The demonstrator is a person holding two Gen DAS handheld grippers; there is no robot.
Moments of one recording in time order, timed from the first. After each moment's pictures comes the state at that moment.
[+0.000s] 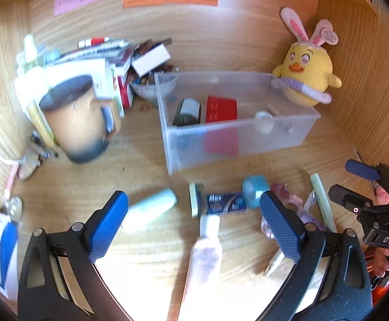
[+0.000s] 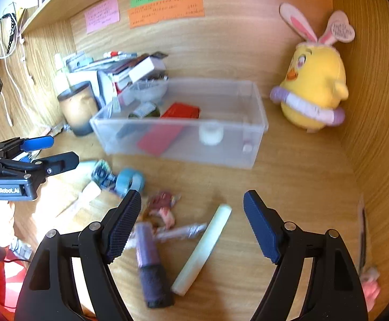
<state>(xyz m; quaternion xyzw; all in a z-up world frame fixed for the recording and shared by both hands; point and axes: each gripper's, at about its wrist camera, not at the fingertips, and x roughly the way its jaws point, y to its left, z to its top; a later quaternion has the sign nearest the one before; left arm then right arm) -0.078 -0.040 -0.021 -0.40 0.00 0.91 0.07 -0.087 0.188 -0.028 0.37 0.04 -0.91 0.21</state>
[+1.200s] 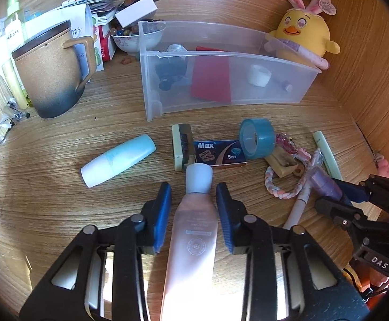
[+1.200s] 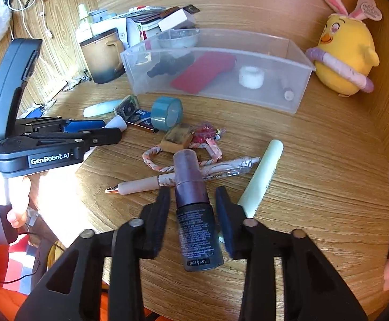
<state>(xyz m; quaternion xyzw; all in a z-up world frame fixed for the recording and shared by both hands) -0.074 -0.032 -0.073 -0.45 -0.01 0.88 0.11 -0.056 0.159 -0.077 0.43 0.07 -0.87 0.24</state>
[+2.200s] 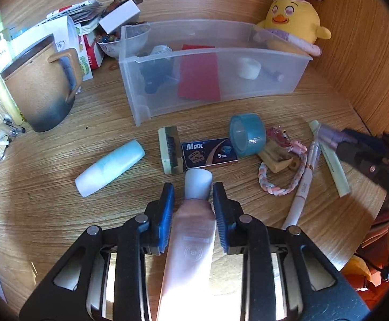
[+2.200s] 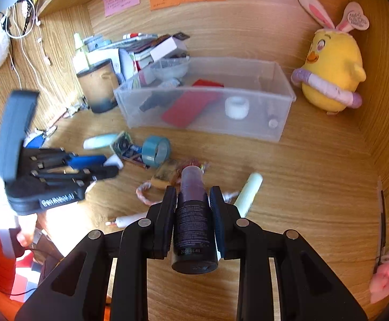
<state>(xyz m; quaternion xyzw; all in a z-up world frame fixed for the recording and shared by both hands) -0.081 -0.019 -0.075 -0.46 0.03 0.88 0.12 -0.064 0.175 -0.044 0.38 0.05 -0.89 0.24</state>
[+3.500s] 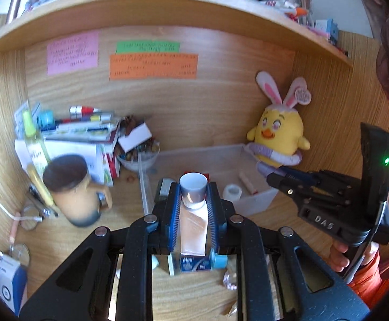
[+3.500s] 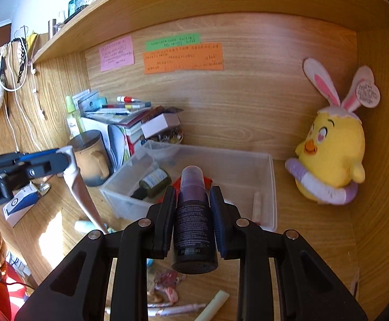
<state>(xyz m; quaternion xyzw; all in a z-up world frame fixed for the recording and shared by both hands) -0.091 -0.024 0.083 -0.28 -0.02 0.95 0.11 -0.138 0.168 0.036 0.27 0.04 -0.93 0.25</state>
